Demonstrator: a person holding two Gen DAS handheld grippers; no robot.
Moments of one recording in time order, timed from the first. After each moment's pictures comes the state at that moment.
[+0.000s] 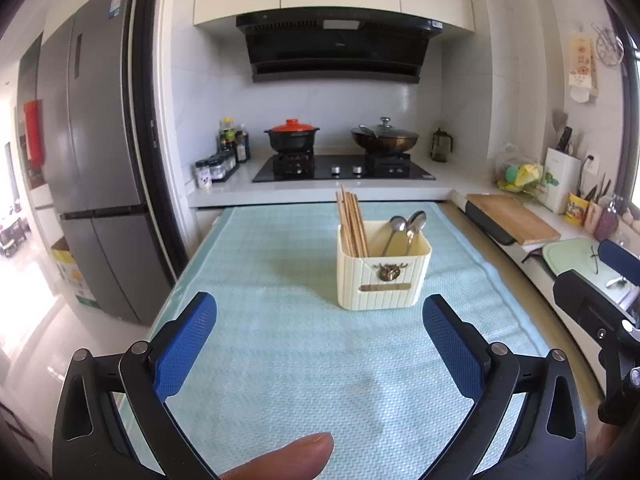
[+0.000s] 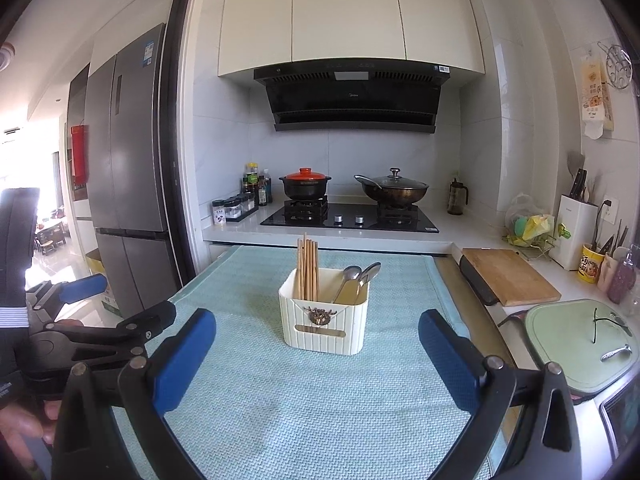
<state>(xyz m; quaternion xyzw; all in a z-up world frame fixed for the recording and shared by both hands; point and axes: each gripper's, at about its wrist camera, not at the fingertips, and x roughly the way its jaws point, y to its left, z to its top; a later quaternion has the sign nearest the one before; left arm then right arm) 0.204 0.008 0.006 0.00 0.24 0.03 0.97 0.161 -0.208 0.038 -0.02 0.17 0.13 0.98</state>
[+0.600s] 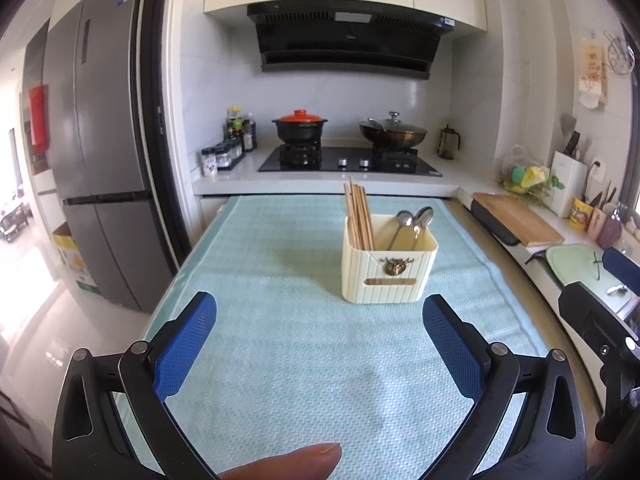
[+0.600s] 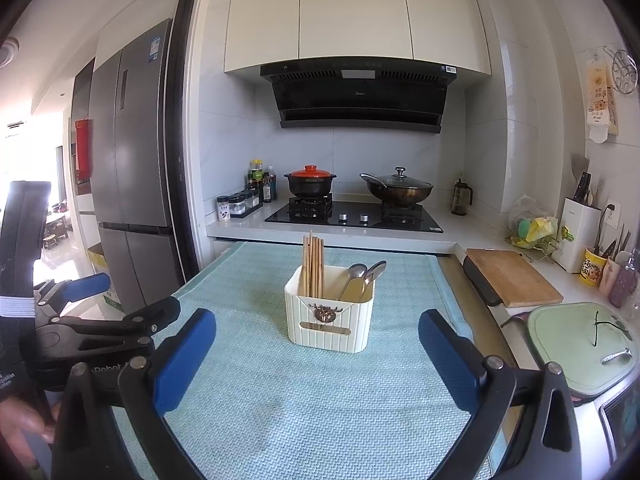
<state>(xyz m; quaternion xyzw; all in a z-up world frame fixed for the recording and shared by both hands) 0.206 0.016 0.004 -0.02 0.25 0.04 0.97 0.155 -0.201 0.039 -0.03 0.18 0.14 0.97</state>
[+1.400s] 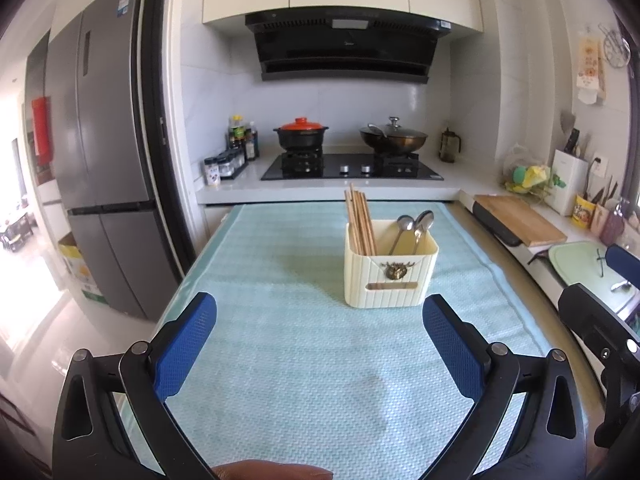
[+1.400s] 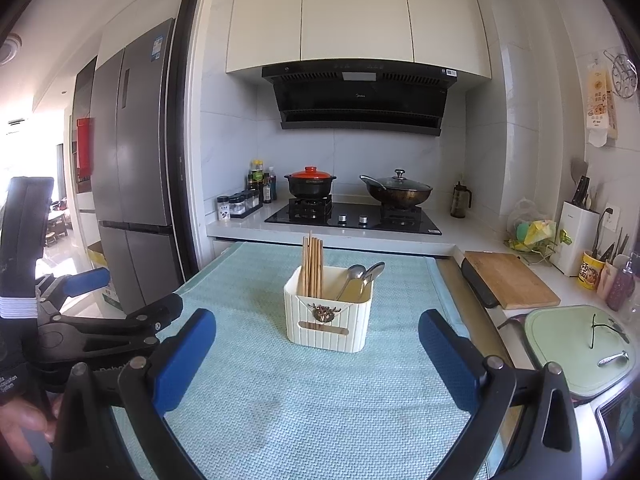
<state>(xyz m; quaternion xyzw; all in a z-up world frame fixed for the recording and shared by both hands) 0.201 0.010 0.007 0.00 0.24 0.04 0.97 0.149 -0.203 0.042 -0.03 0.17 0.14 0.97</state>
